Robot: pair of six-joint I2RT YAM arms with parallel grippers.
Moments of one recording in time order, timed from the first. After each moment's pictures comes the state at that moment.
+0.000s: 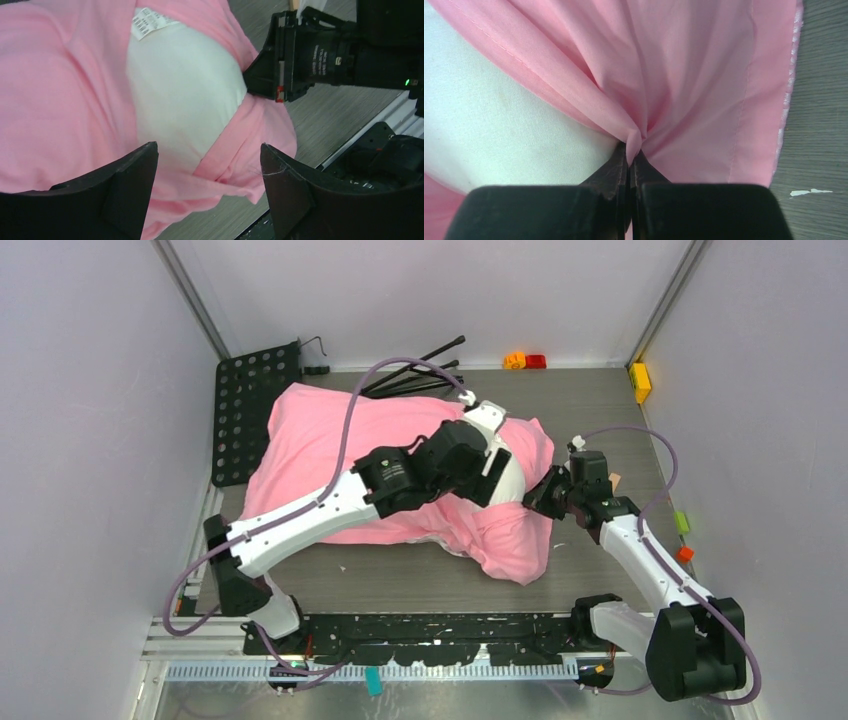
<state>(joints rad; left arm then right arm) -1.12 1.60 1.72 -0.73 -0.34 -0.33 0.15 1.06 0.62 -0.33 -0.28 0.67</state>
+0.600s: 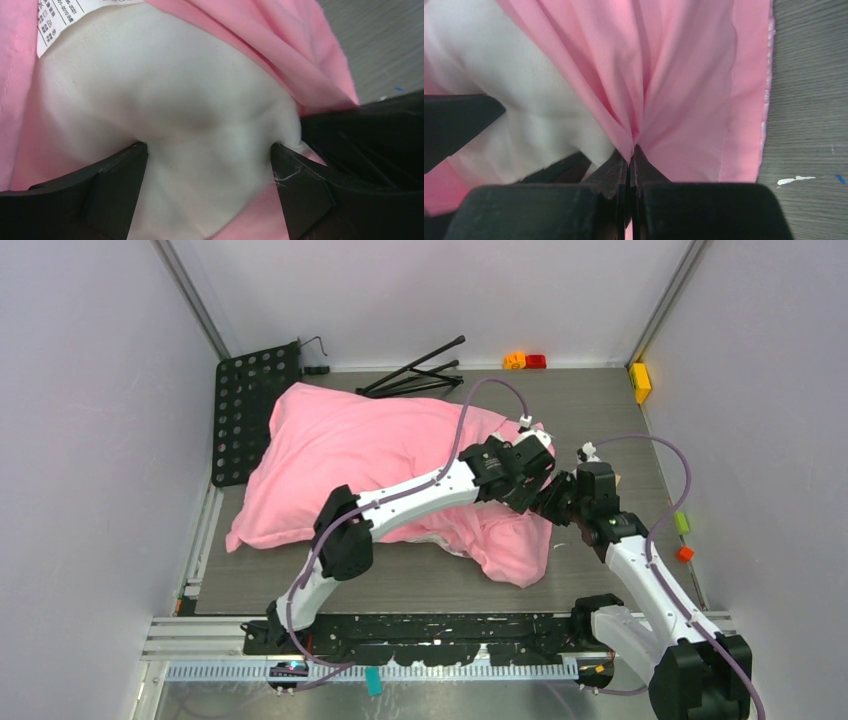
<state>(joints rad) -1.11 2.14 2.06 -0.85 -0.40 -0.33 0.15 0.91 0.55 -0.34 -0.23 0.68</state>
